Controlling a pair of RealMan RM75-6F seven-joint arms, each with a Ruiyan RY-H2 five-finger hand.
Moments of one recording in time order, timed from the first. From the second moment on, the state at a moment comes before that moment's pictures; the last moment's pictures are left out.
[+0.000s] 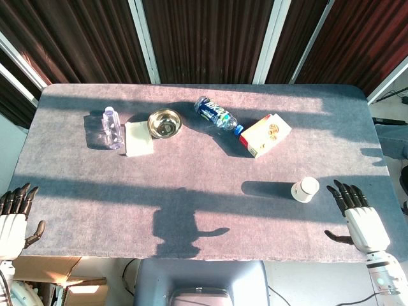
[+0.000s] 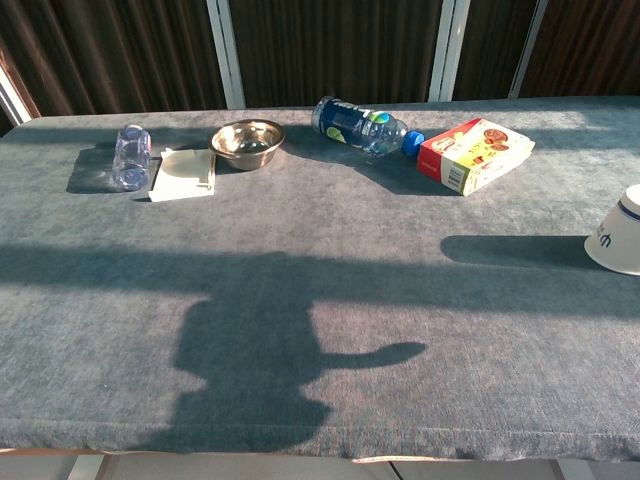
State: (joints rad) left arm -0.09 -1.16 -0.07 -1.59 1.45 1.51 0.15; right arm 0.13 -1.11 0.01 -1.60 -1.55 1.40 -0.02
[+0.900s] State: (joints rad) left arm -0.09 -1.15 -0.07 -1.59 1.47 1.52 0.08; right arm 0.26 -1.19 0.12 -1.41 -1.44 1.21 0.13
